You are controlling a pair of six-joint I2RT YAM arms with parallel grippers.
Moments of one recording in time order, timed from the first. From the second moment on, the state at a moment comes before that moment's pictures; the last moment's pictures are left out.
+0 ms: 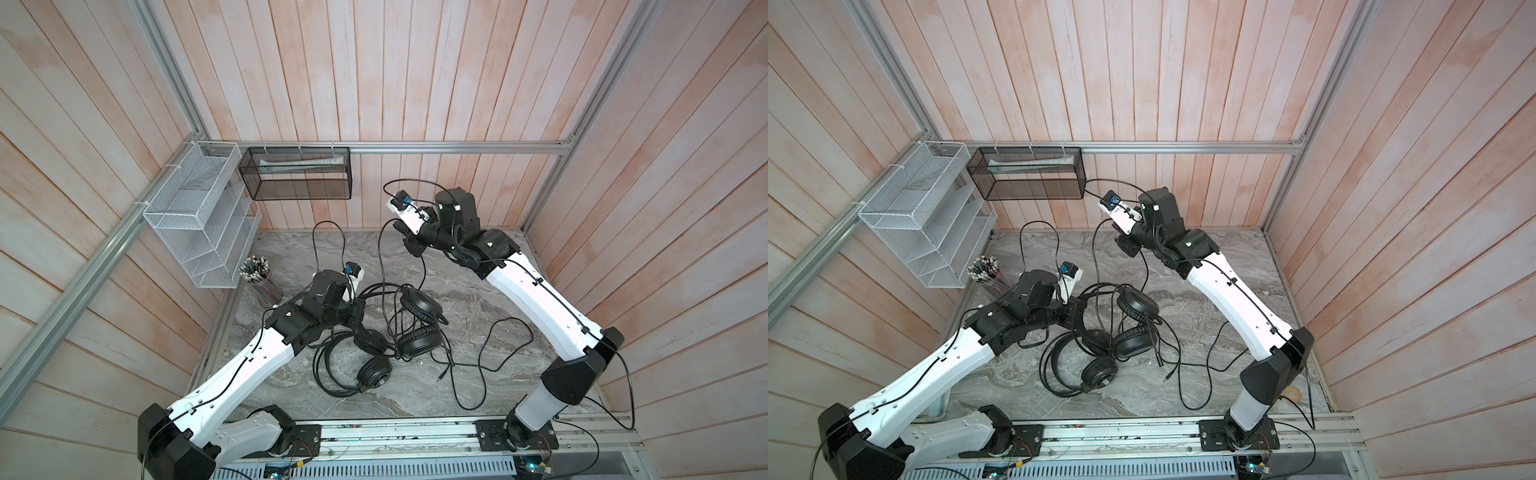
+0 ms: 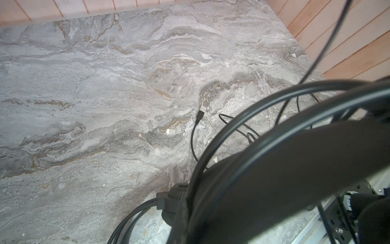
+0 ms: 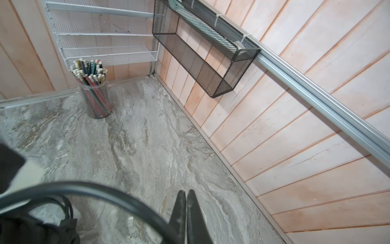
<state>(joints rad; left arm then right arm) -0.64 1.14 1.04 -0.61 0.07 -0.23 0.67 1.69 1.92 -0.60 -0.11 -0.37</state>
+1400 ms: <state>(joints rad) -0.66 1.02 1.07 -0.51 0.12 -0.26 0.62 1.50 1.68 -0.37 -0.20 -0.25</state>
